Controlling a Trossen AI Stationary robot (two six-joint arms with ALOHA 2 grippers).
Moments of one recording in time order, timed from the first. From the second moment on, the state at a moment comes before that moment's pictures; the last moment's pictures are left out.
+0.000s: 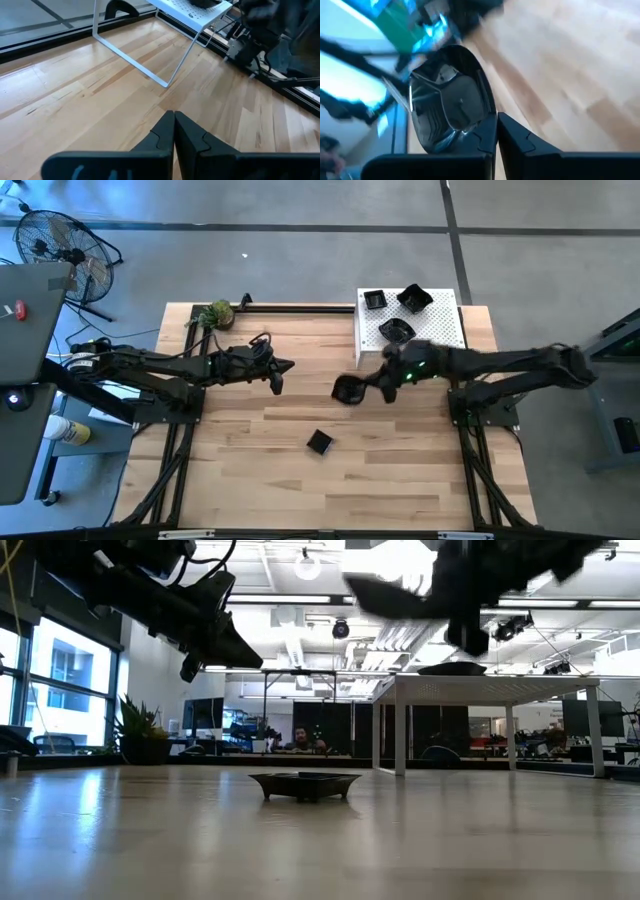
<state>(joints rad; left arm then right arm) 0.12 1.13 0.49 0.31 -0.23 -0.48 -0.12 1.07 0.67 -0.04 -0.15 0.69</state>
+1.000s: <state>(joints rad) 0.12 1.13 0.49 0.31 -0.23 -0.48 -0.86 1.02 0.97 -0.81 -0.23 0.51</state>
